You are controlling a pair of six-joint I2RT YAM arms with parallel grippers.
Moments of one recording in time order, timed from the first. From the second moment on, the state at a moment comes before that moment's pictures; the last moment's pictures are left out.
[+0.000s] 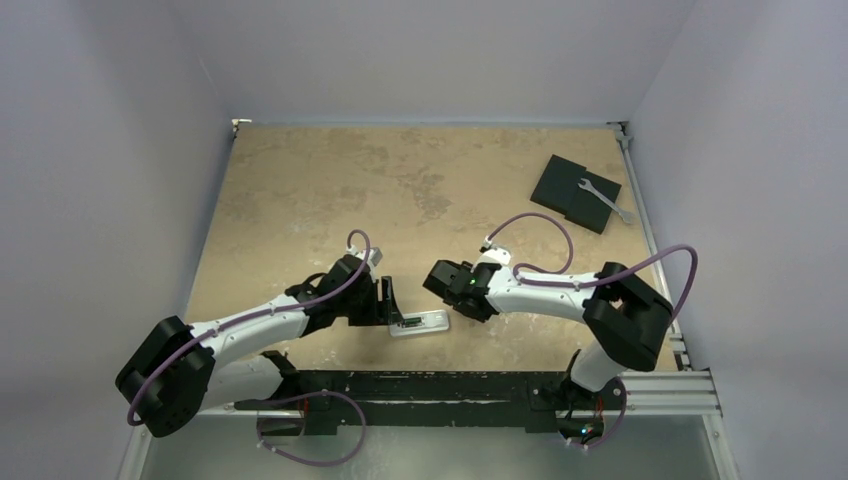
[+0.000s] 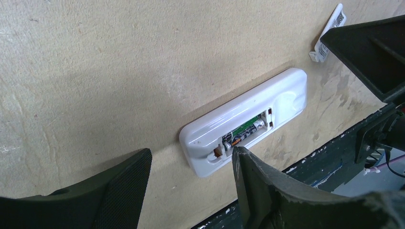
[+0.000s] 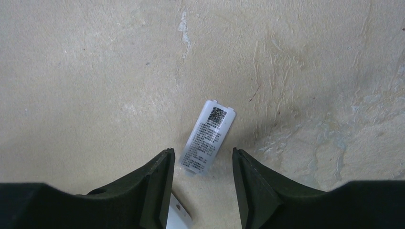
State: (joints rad) left arm -0.72 1.15 0.44 -0.19 0.14 -0.74; right arm 1.03 1.58 0.90 -0.68 0.58 1.49
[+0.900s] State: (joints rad) left arm -0.72 1.15 0.44 -0.19 0.14 -0.72; right arm 1.03 1.63 0.92 -0.68 0.54 1.49
